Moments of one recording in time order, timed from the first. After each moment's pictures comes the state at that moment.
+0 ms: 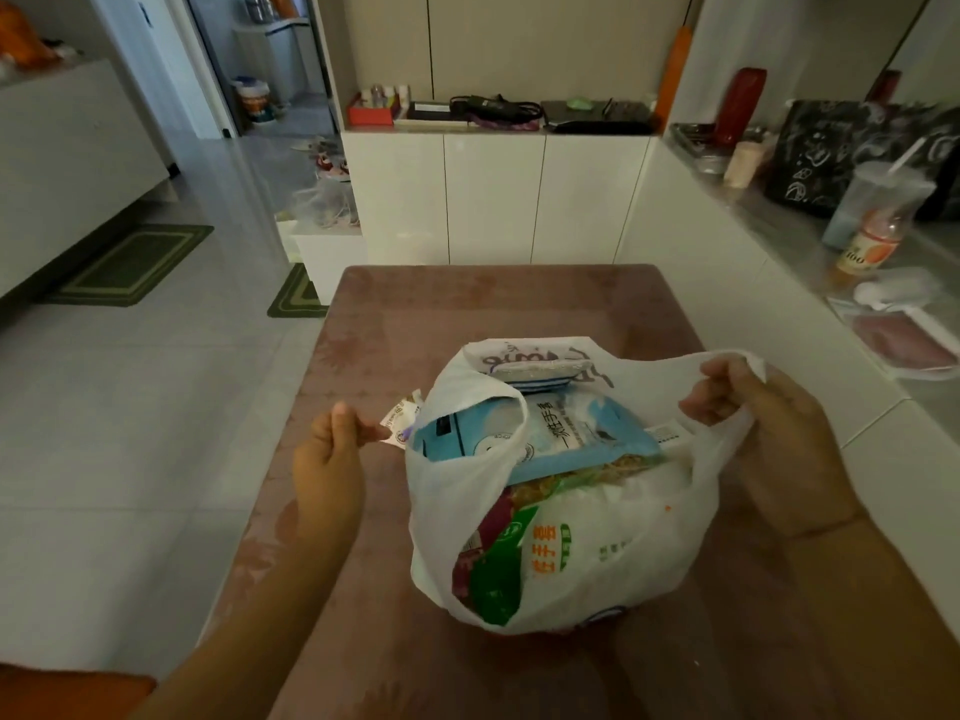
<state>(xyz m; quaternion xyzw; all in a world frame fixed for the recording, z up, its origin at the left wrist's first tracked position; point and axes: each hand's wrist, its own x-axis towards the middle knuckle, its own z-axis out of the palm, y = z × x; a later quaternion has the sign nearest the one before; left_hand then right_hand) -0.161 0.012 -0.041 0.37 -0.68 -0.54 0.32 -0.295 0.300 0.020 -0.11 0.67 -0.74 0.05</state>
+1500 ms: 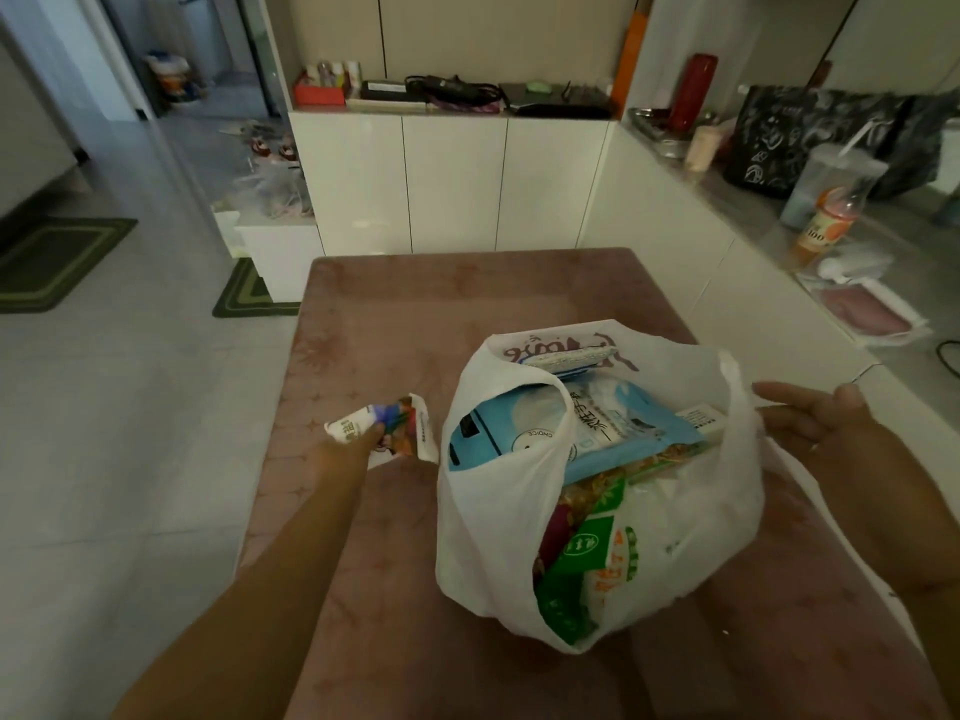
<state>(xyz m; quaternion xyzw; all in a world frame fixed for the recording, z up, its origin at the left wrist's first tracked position) -0.219 -0.091 -0.159 0.44 -0.60 -0.65 0.15 -0.252 0.318 0.008 -0.05 0.76 -0.64 0.08</state>
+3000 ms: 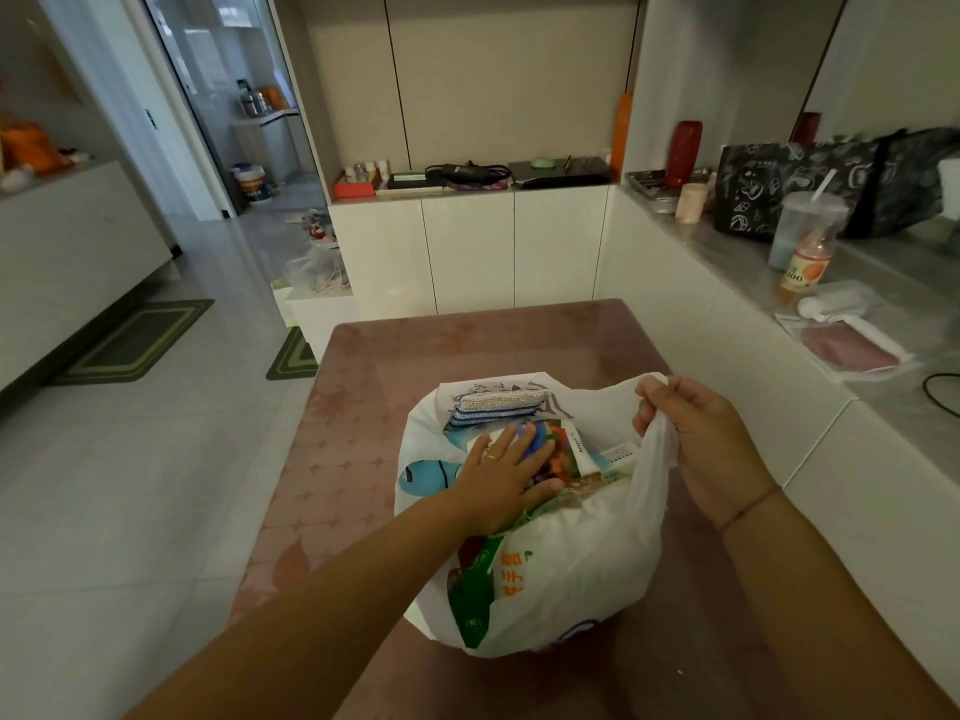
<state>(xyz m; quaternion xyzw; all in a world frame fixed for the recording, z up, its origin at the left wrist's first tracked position) -0.241 0.112 -0.039 -0.06 -0.98 -0.07 -0.15 -0.285 0.307 0.031 -0.05 0.68 -0.73 0.07</state>
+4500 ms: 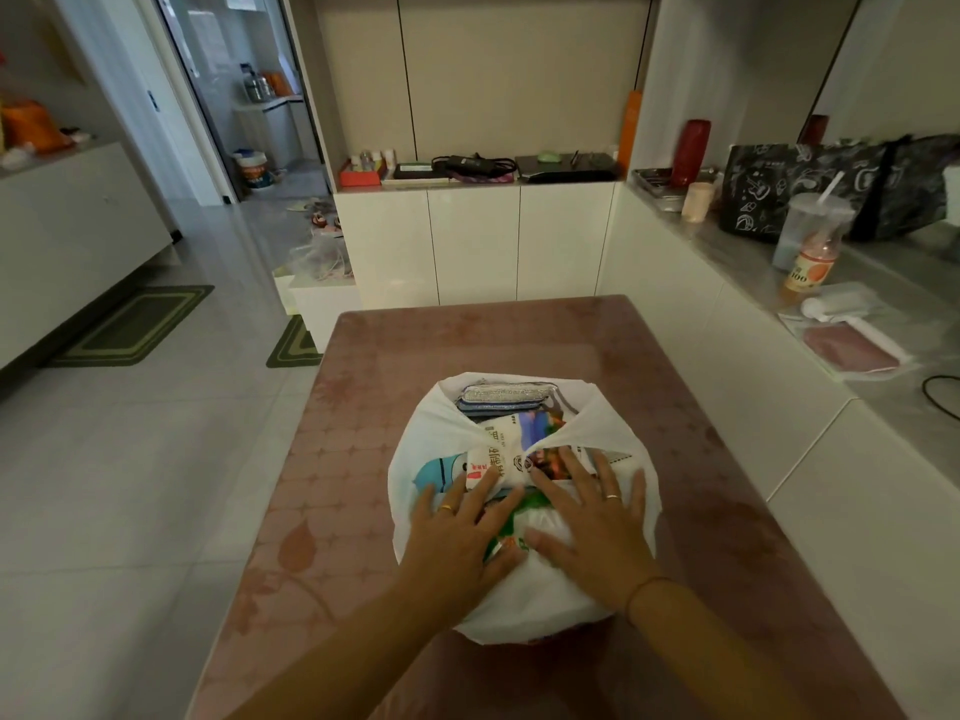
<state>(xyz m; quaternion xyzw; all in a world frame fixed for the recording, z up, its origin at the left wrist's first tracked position) -0.149 0.097 -0.073 0.01 -1.00 -0.04 -0.04 -0.233 0.264 -0.089 -0.27 0.96 -0.03 0.07</state>
